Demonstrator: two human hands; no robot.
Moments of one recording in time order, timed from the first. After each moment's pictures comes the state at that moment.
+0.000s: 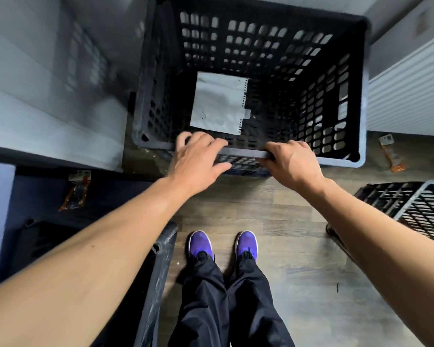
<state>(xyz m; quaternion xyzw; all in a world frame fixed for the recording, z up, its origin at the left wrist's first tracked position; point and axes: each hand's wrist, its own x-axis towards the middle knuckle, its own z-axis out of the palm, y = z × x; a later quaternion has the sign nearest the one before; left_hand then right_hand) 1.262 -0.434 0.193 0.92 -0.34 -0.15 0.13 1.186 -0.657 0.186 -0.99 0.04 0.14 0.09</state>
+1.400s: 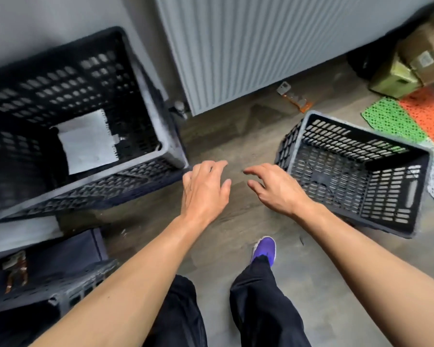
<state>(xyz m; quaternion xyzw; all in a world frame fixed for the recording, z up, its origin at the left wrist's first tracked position) 1.019 -0.746 0.224 0.87 -0.41 -0.21 0.16 0.894 -0.894 0.211 -0.89 0.28 0.15 0.32</state>
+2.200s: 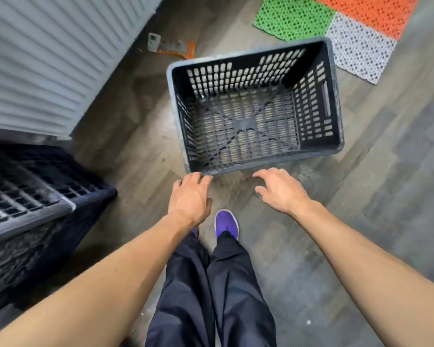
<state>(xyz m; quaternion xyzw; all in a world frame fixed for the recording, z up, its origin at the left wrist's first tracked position) 0.827 -0.921 0.087 0.68 -0.65 -0.32 -0.13 0.611 -1.003 0.103 -0.70 0.54 0.26 0.38</state>
